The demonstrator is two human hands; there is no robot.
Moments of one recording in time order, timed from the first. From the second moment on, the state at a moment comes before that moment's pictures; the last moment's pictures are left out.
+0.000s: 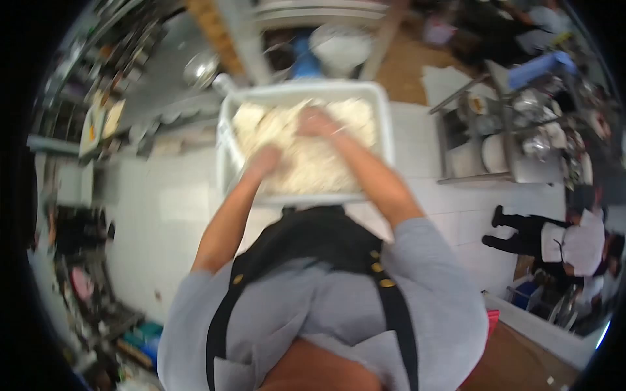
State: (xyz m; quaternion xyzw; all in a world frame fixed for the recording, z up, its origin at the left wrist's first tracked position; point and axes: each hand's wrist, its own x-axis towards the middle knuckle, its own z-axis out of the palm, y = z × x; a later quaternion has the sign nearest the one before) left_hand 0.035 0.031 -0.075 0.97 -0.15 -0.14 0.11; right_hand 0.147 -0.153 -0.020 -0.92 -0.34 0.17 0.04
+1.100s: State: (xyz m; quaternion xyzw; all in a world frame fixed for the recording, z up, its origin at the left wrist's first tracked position) left_hand 0.189 -0.008 -0.088 0.95 -0.10 -0.08 0.29; right_hand 0.062 -0.233 -0.008 -0.93 -0.16 0.15 0.30
